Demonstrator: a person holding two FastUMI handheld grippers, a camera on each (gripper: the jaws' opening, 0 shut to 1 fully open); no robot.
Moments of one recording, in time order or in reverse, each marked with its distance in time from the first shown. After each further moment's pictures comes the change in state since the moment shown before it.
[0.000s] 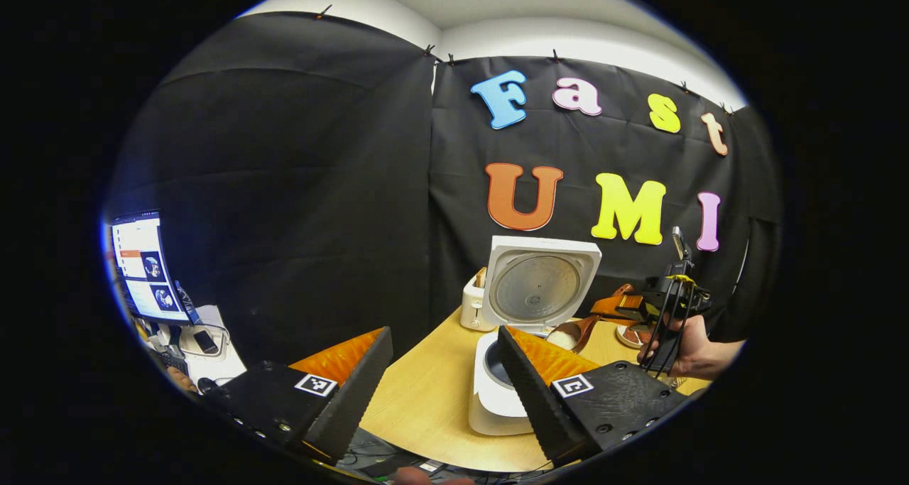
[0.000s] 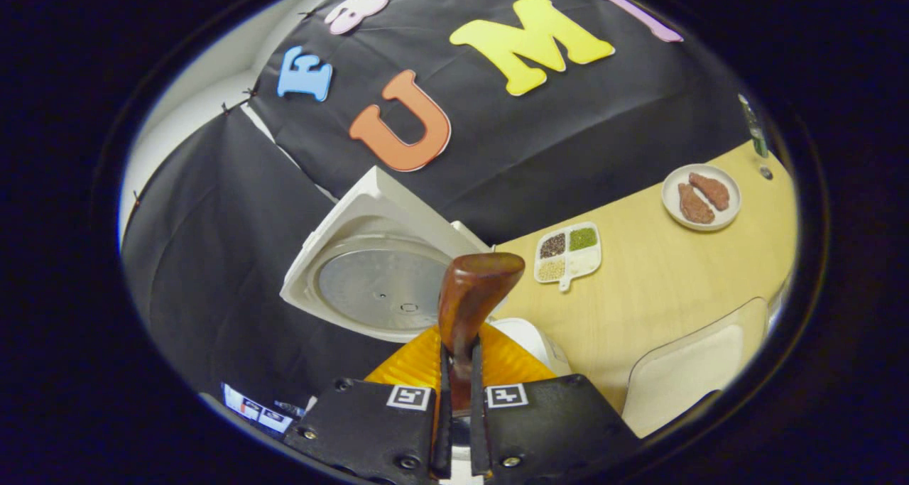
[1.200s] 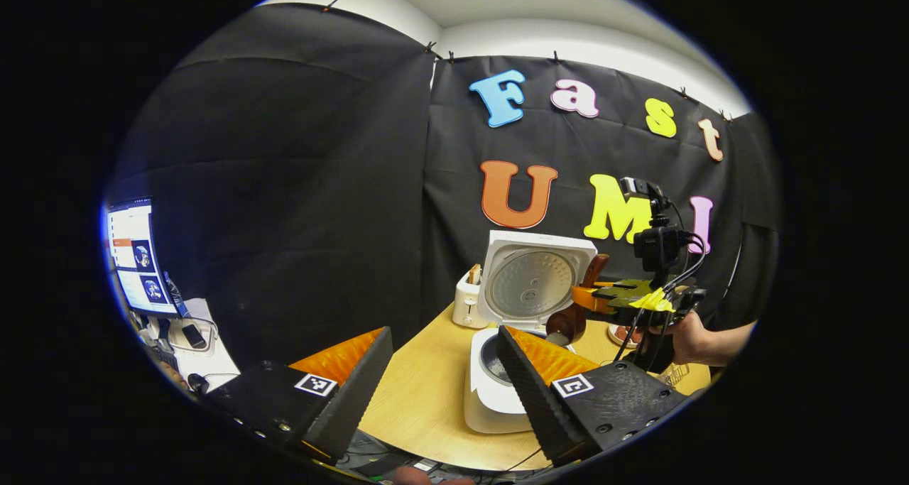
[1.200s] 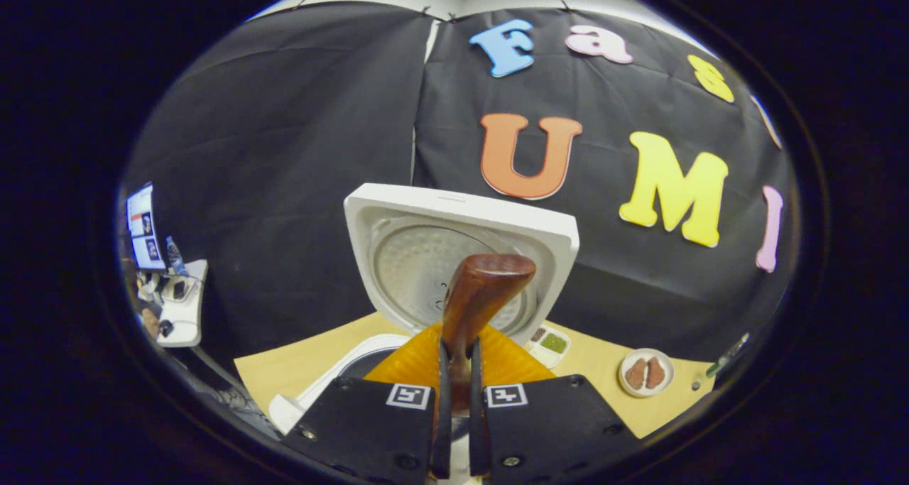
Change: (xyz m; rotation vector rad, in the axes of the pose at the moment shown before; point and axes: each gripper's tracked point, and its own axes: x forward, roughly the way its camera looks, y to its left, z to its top) left arm 0.001 -0.002 -0.004 -0.017 0.002 -0.036; right arm -0.004 0.073 -0.007 -0.882 -0.091 -0.079
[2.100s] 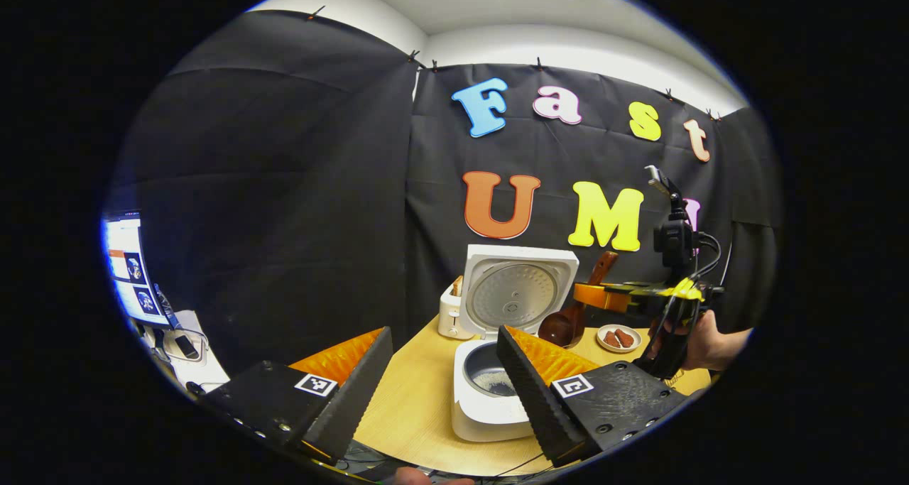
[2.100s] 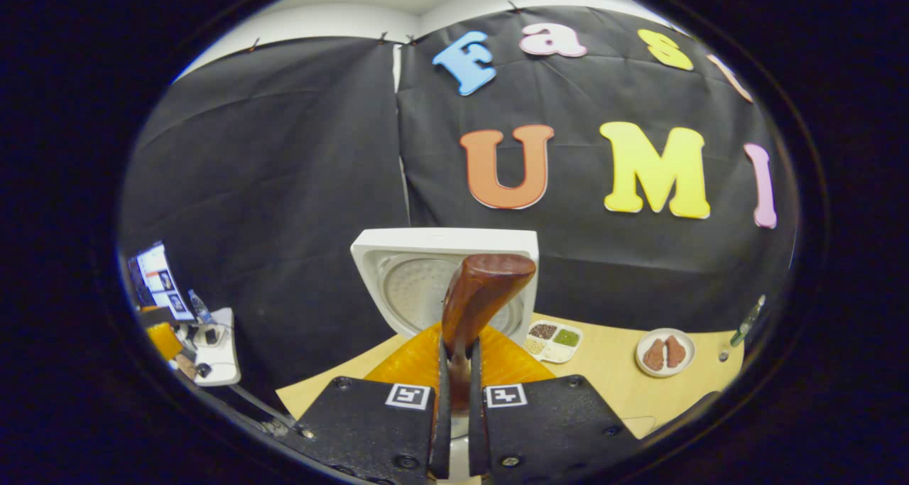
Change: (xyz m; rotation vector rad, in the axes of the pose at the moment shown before) left arm 0.006 -0.030 0.009 0.032 -0.054 -0.067; right arm -0.056 -0.036 0.016 0.306 -0.058 0.031
